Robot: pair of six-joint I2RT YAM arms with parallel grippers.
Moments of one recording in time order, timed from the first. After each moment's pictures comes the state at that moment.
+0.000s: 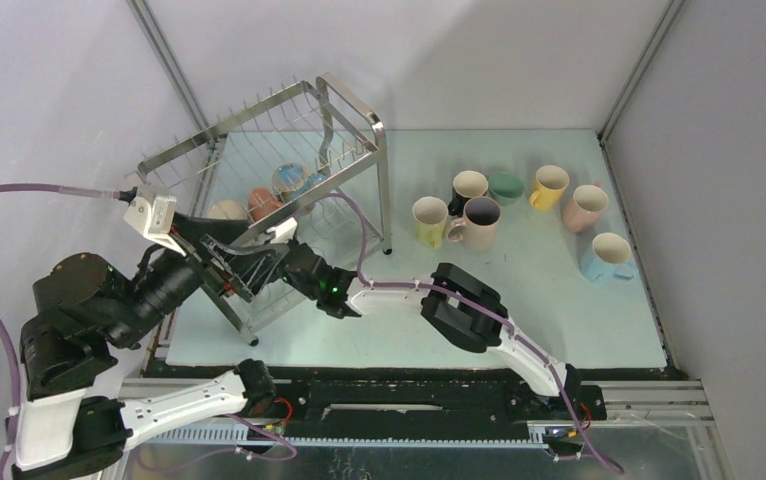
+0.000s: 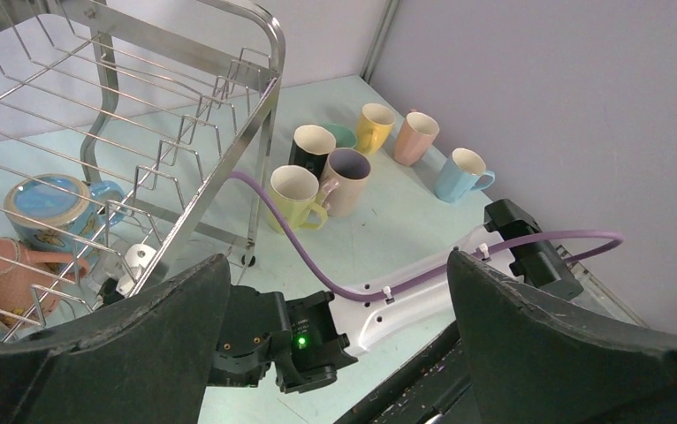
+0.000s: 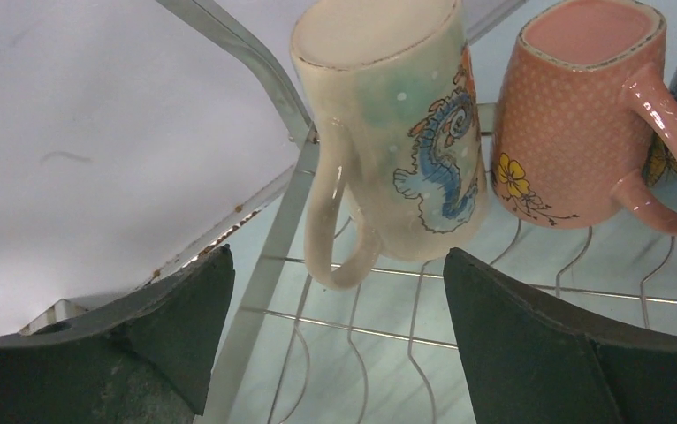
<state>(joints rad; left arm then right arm) -1.00 0.67 1.56 -0.90 -0.33 -0.29 1.19 2.37 1.79 0.57 0.26 0.33</state>
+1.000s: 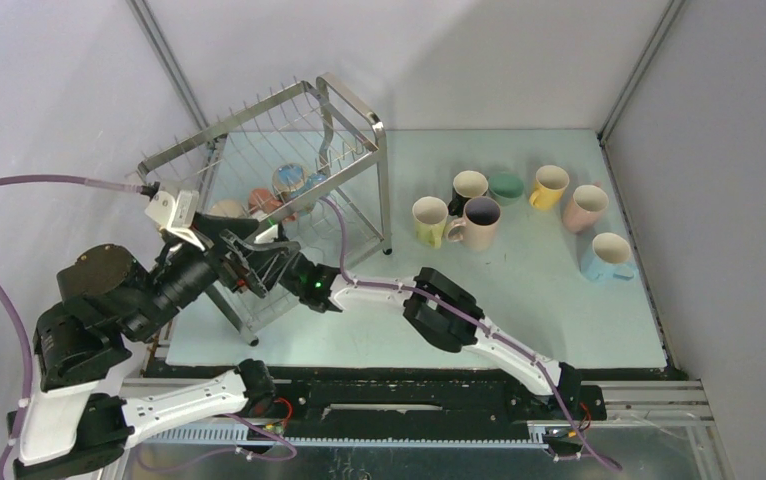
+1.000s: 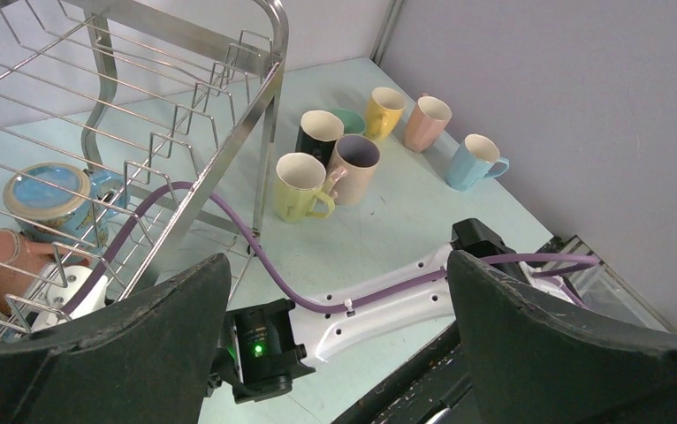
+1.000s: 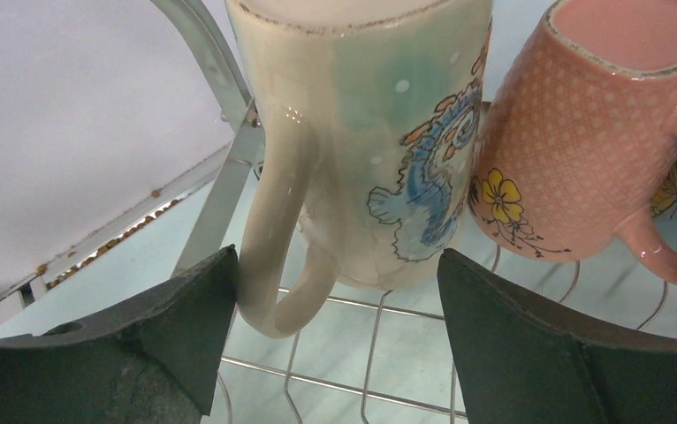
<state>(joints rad) -1.00 0.70 1.54 -0.90 -0.34 -0.29 1.18 2.60 2.12 0.39 0.29 0.17</state>
